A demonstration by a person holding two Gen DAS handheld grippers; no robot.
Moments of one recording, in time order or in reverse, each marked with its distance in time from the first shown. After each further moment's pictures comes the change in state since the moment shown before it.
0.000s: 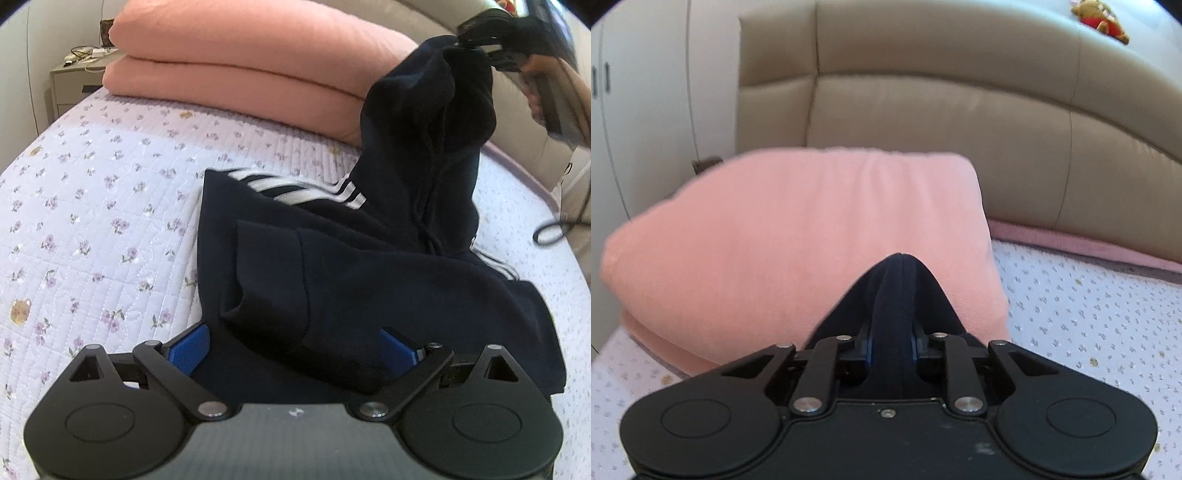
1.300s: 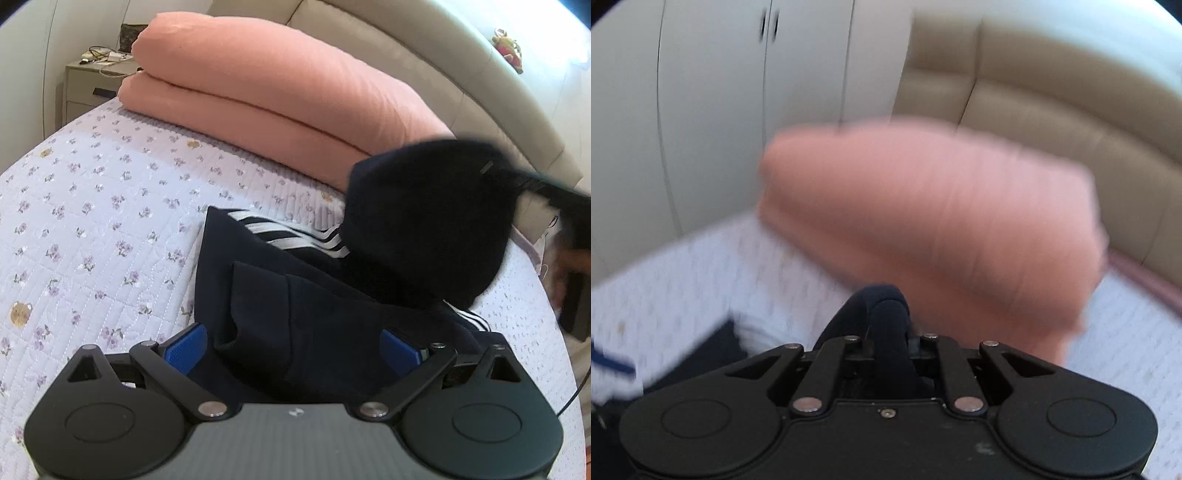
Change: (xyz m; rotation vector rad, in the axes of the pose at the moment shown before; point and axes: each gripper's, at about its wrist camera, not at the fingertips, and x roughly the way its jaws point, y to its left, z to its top) left arm -0.029 0.005 0.007 -0.105 -0.111 -0.066; right arm -0.133 0.038 -0.100 -0.375 -0.129 0.275
